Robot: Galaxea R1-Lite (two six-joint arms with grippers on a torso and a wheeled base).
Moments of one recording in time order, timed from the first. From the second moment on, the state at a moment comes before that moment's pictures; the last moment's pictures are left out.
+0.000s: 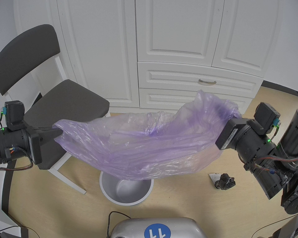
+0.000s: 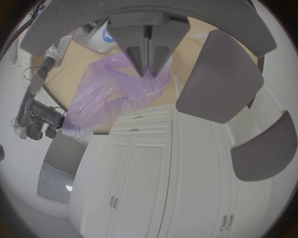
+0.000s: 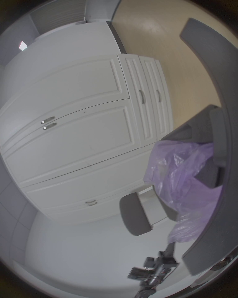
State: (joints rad) left arm -0.32 1.13 -0.83 0.03 -0.21 0.06; right arm 0.91 1.51 -0.59 -1.14 -0.62 0.09
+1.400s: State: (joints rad) left arm -0.22 1.05 -0.76 -0.05 -0.17 0.10; right arm 0.90 1.49 -0.36 -1.02 -0.86 -0.21
